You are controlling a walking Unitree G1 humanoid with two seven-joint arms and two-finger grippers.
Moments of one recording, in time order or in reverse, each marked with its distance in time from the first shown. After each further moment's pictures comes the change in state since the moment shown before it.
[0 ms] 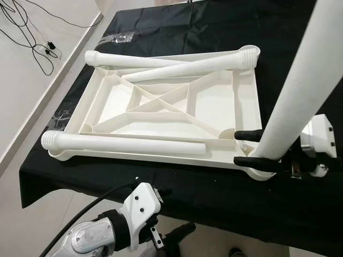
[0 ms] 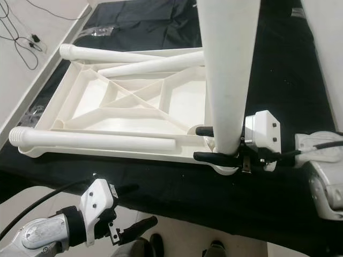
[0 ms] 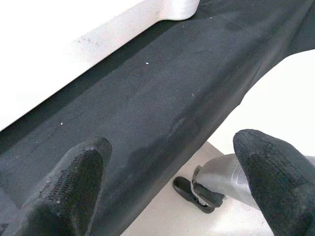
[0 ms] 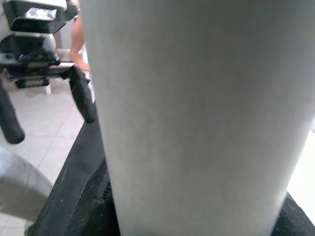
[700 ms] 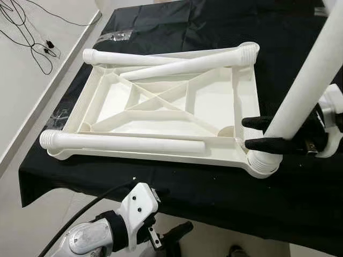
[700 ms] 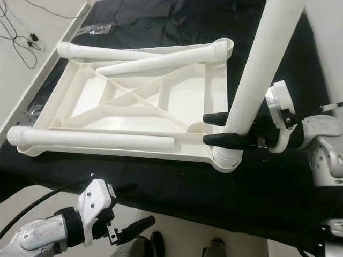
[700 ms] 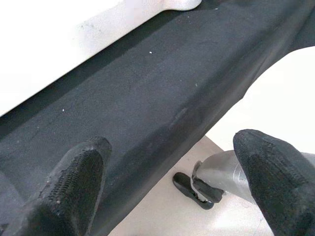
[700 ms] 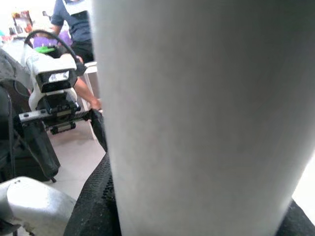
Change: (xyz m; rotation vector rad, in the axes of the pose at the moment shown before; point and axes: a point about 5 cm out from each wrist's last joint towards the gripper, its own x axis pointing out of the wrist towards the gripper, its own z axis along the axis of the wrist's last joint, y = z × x) left arm -0.004 0.001 -0.003 -0.014 0.010 0.020; right arm -0.011 -0.036 -0.004 0.197 -0.149 0.120
